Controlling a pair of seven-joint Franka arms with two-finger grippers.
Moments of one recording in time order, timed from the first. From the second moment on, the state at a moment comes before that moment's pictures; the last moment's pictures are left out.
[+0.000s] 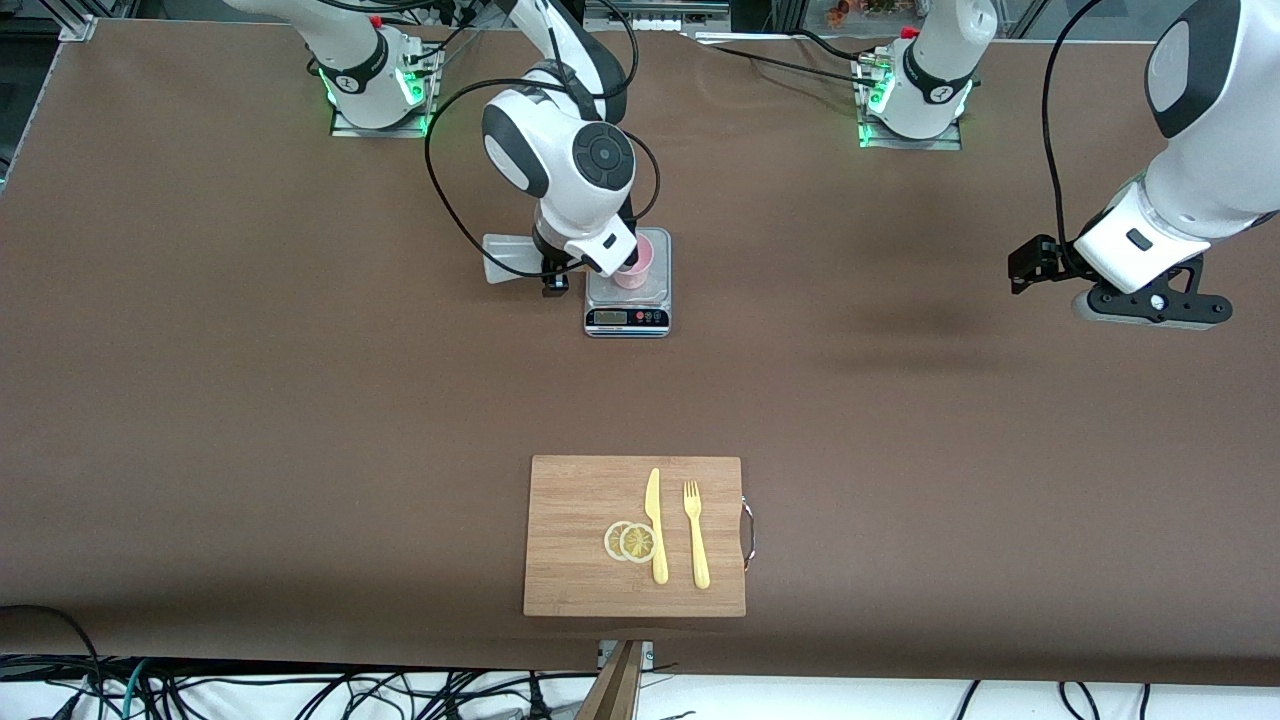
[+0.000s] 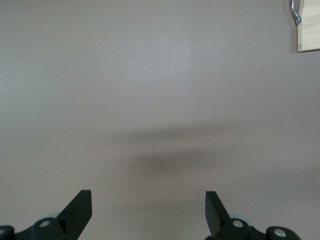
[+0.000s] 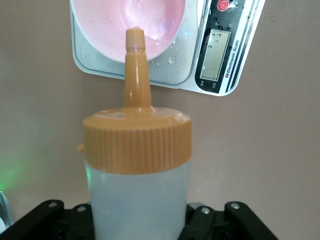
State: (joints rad) left arm -0.14 0.01 0.06 -1.82 0.05 1.77 0.01; right arm 0.85 0.44 -0.07 -1.73 -0.14 1.85 -0.89
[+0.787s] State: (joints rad) left arm -0.14 0.01 0.06 -1.82 0.05 1.77 0.01; right arm 0.86 0.44 -0.07 -1.73 -0.14 1.87 -0.89
